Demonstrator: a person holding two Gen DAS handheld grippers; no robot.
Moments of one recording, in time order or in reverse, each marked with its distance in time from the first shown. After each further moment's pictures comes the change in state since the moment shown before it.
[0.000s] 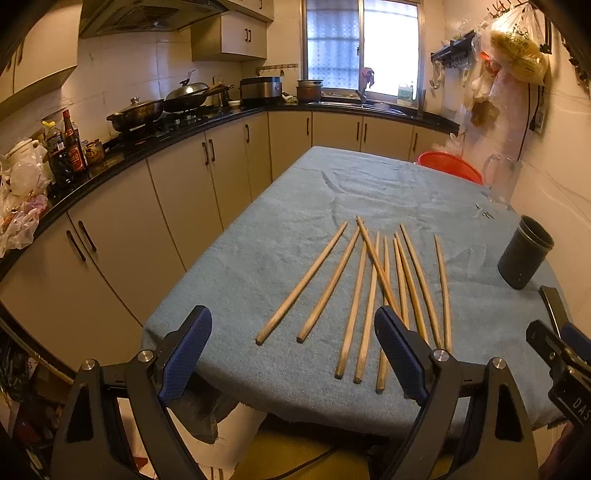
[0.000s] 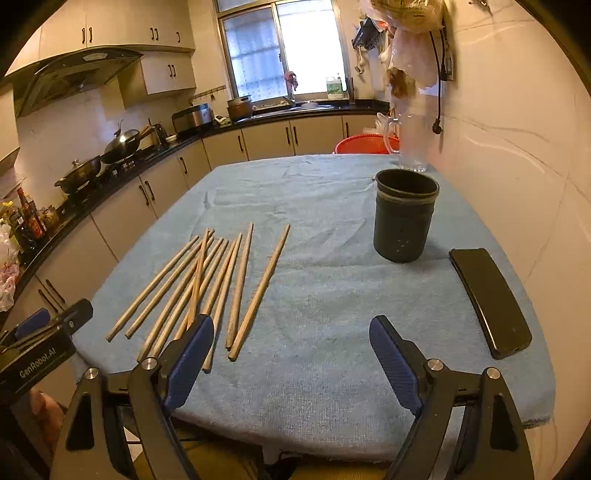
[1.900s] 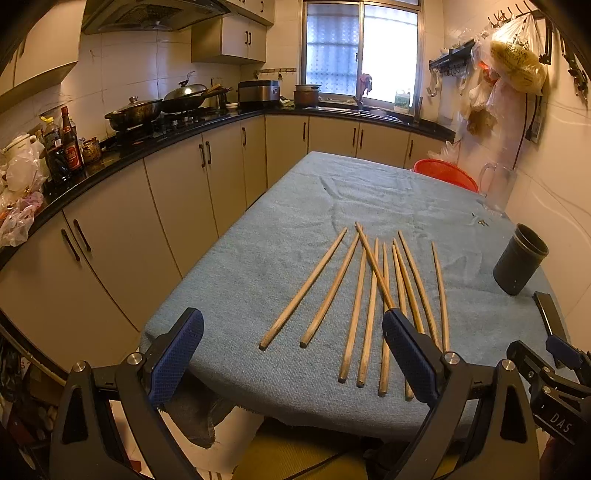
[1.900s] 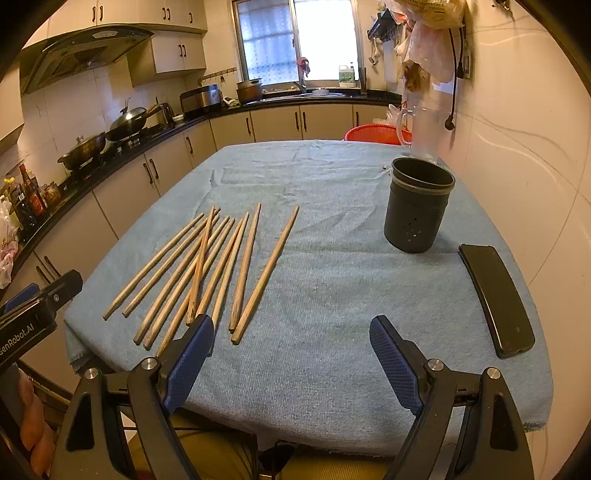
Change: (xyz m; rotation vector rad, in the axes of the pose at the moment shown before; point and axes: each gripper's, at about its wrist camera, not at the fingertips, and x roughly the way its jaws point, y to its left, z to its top) left arm -0.004 0.013 0.001 -0.022 -0.018 -0.030; right arm 0.011 0.012 -0.006 -0.055 0.068 0.001
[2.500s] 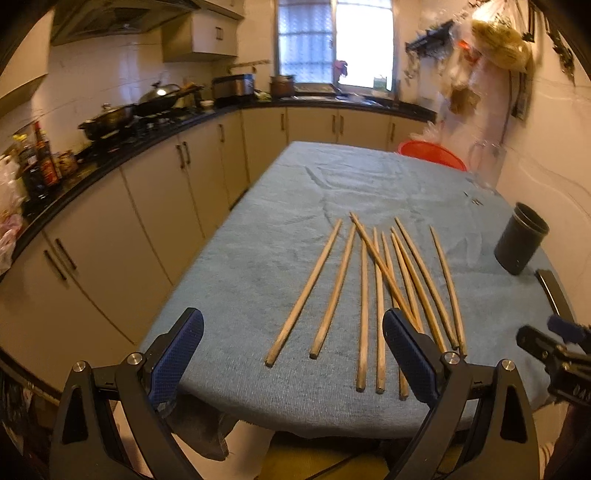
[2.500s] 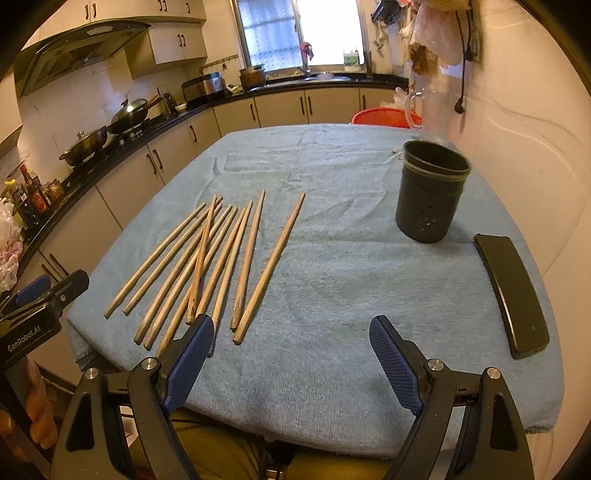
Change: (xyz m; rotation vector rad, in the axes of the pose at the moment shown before) left arm 0.031 0.013 0.012 0.105 0.051 -0.081; right arm 0.022 -0.005 0.010 0.016 0.076 0.054
